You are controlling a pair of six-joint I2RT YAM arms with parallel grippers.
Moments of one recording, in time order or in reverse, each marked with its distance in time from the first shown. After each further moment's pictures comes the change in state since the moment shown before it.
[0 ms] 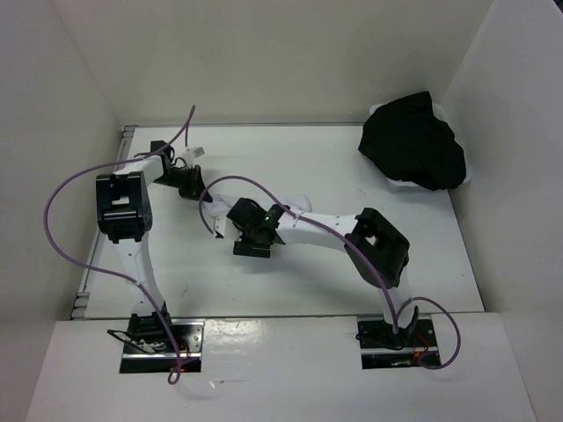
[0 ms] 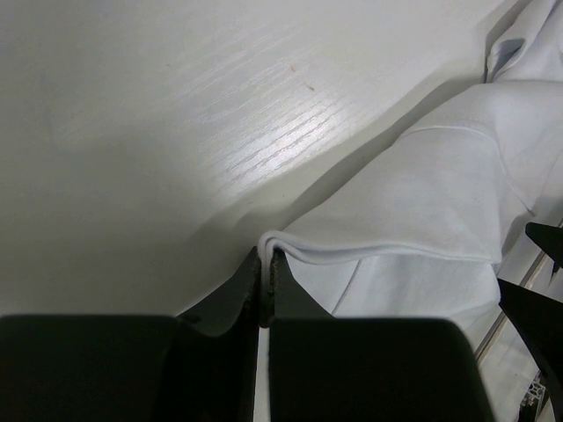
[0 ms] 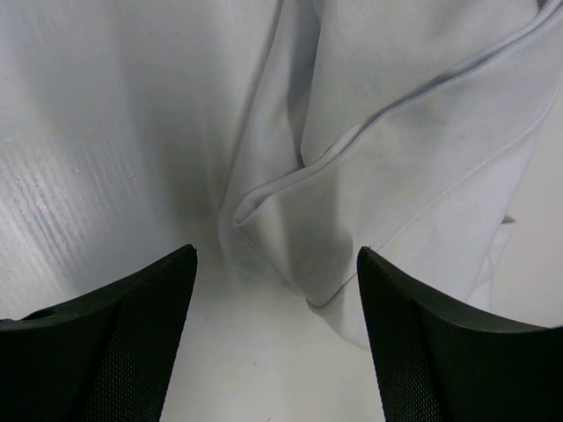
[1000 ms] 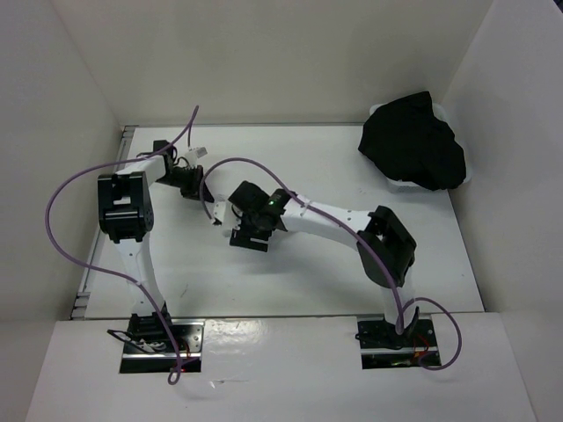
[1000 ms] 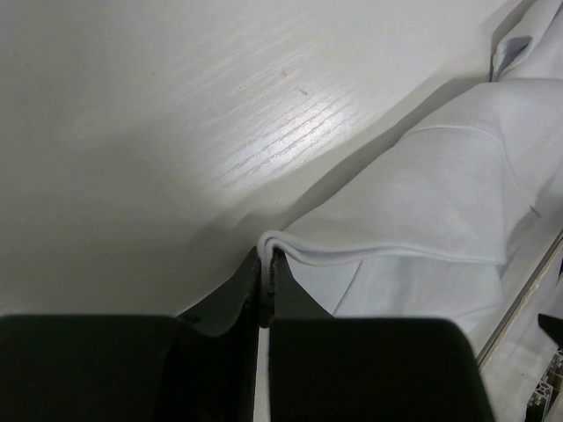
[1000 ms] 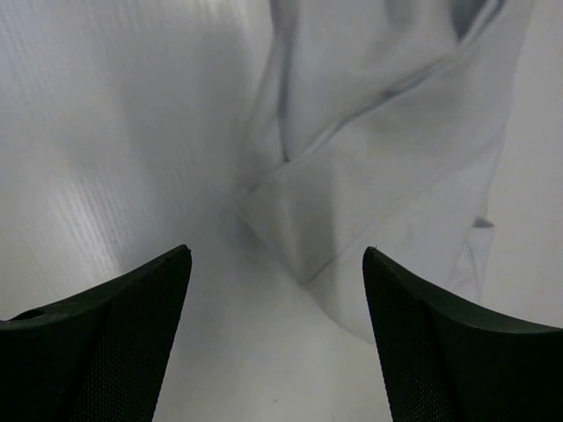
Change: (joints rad) left arm -0.017 -0.004 0.000 0.003 -0.014 0.001; right arm -0.054 -0.041 0.124 -0.132 -0.140 0.032
